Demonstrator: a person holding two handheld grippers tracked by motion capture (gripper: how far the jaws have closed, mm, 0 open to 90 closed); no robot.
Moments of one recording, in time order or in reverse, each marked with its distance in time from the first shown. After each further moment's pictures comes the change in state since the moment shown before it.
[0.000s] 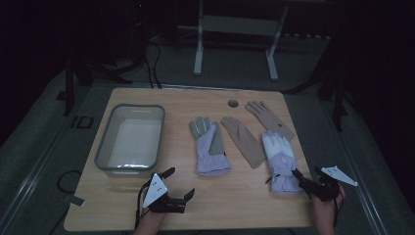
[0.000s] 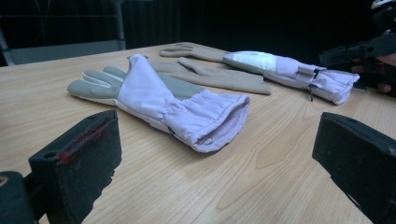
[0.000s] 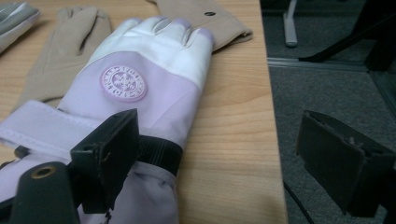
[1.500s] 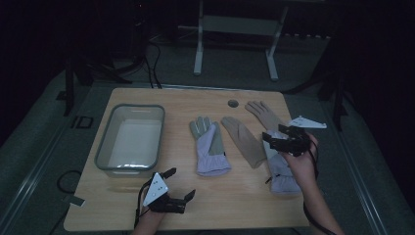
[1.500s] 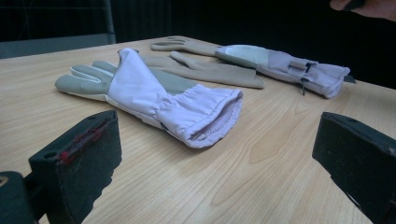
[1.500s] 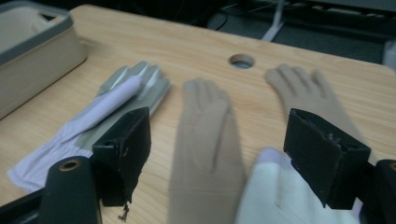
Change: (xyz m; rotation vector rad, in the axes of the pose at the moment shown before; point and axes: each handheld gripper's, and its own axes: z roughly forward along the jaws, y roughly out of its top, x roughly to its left) left arm 0.001 0.001 0.001 0.024 -0.031 0.001; right arm 0.107 0.152 0.043 0.083 0.271 -0.182
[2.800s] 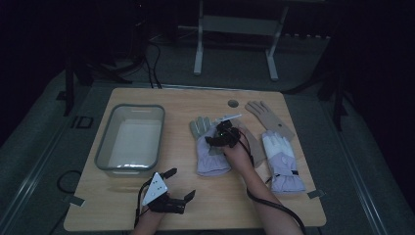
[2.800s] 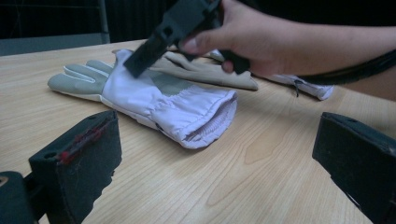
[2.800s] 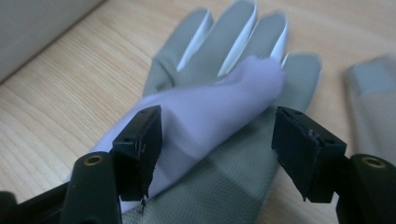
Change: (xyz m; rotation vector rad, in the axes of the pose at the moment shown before) left arm 0.001 0.000 0.000 -0.007 -0.022 -0.008; right arm 0.095 -0.003 0.184 0.278 0.134 -0.046
